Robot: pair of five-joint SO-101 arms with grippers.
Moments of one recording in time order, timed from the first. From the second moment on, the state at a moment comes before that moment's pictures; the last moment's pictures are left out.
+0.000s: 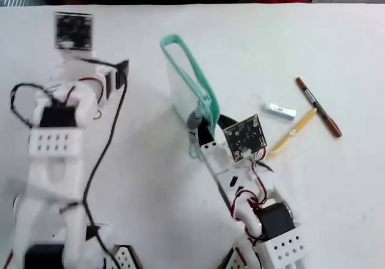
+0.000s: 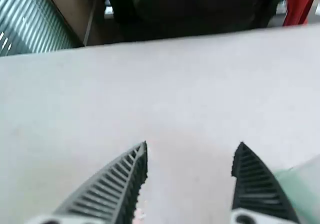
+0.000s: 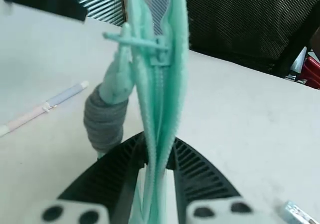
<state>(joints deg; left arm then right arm) -6.3 -26.2 30.9 41.7 -6.5 -26.2 -81.5 74.3 35.0 7.5</state>
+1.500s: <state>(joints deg) -8.4 44.9 -75.4 102.2 -16.8 -26.2 -81.8 74.3 35.0 7.5</state>
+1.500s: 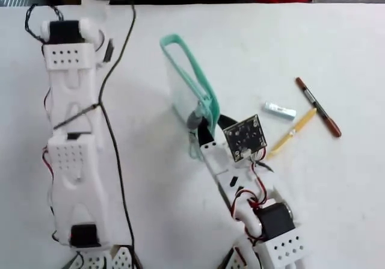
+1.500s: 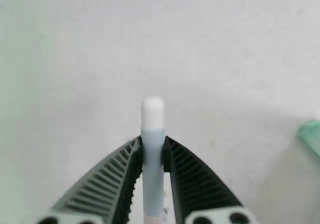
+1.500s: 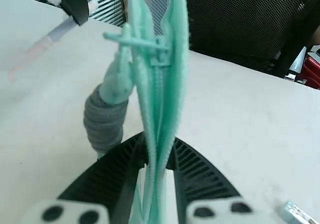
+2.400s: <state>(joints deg) 22.5 -26.9 -16.4 50.2 7.1 -26.2 -82.6 75.3 34.6 7.5</state>
